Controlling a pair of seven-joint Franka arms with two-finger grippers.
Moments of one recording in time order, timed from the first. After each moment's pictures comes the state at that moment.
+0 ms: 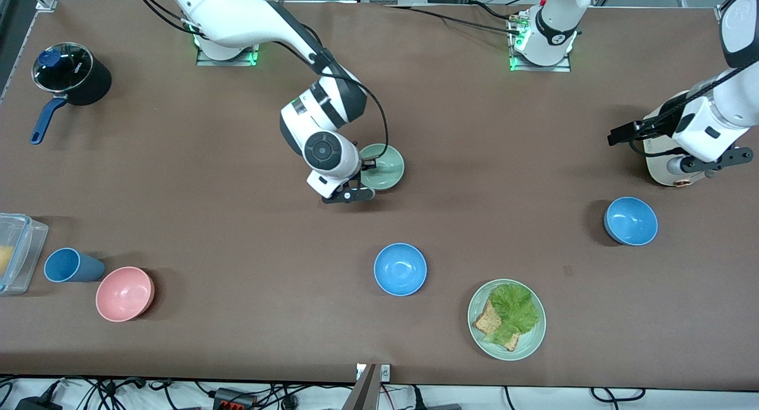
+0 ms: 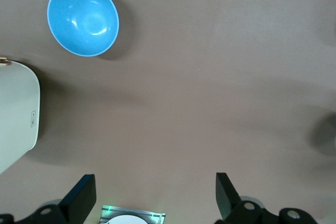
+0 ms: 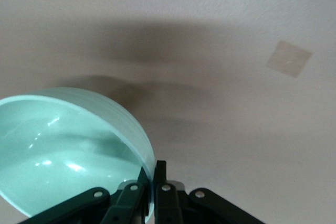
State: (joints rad) left arm 0.20 0.03 -0.18 -1.78 -0.07 1.59 -0.19; right arm 0.56 0.73 0.17 -1.53 0.15 2.07 0.53
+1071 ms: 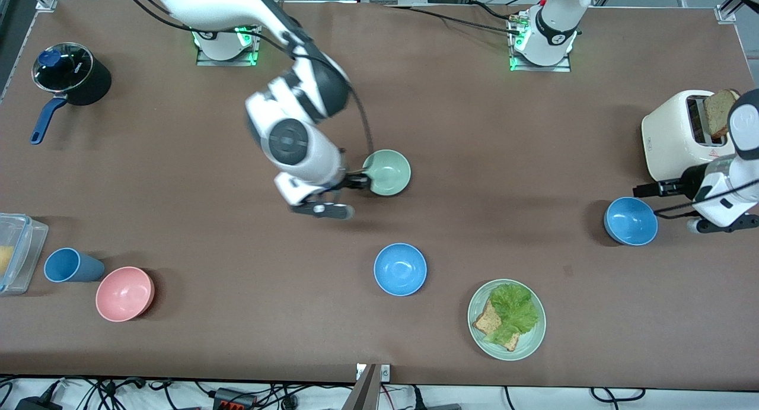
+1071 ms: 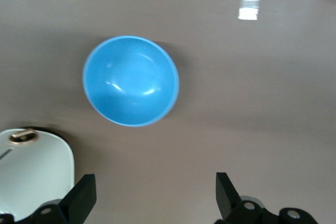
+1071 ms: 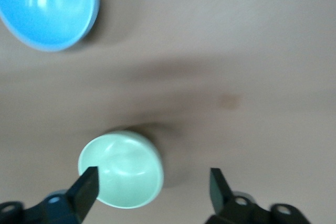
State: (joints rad) left arm 0.37 0.37 -0.18 -1.68 0.06 1.80 0.02; right arm 0.47 0.61 0.12 -1.31 0.08 1.88 0.72
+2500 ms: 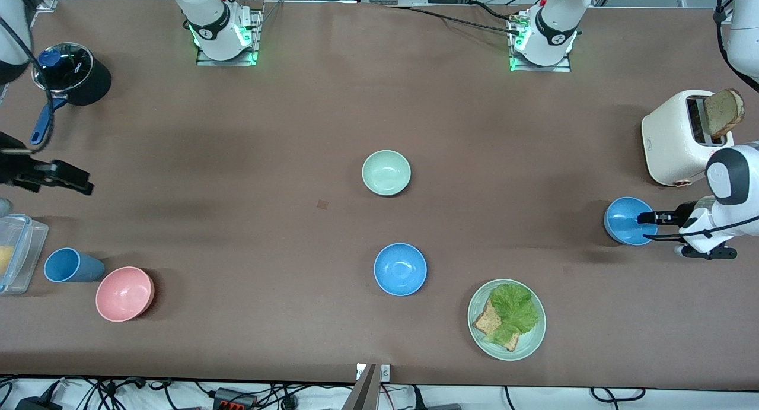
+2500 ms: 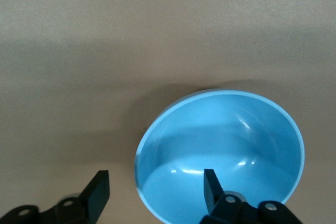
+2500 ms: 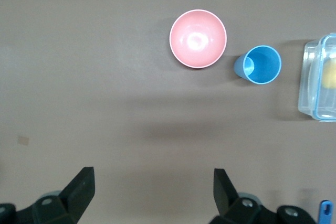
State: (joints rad) left arm 0.47 0.67 -0.18 -1.61 0.16 2.06 0.26; right arm -0.06 0.29 0.02 -1.31 -0.04 1.62 -0.02
